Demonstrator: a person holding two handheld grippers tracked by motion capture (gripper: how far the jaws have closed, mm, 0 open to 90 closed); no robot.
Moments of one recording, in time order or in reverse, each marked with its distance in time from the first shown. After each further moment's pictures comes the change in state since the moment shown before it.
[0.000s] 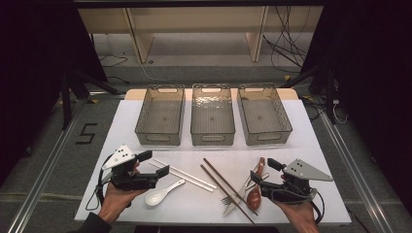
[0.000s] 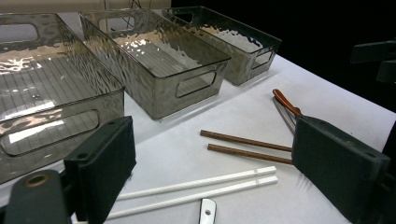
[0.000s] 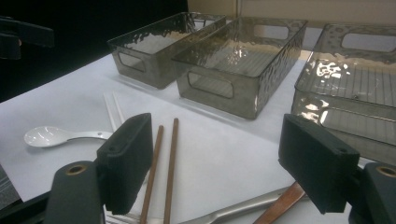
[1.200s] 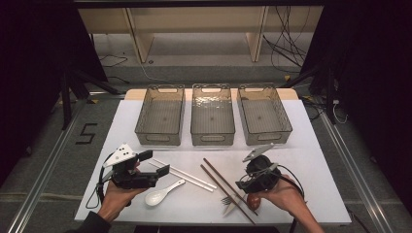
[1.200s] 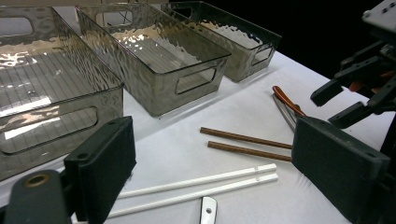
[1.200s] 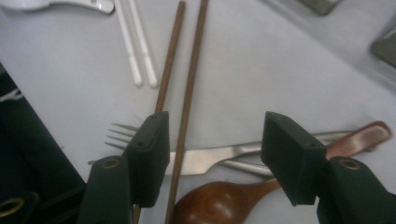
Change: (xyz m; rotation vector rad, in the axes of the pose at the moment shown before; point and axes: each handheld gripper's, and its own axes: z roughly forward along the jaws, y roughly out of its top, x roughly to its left) left arm 0.004 0.001 0.003 0.018 -0.012 -0.010; right arm 0.015 0.024 0.075 0.675 0.118 -0.155
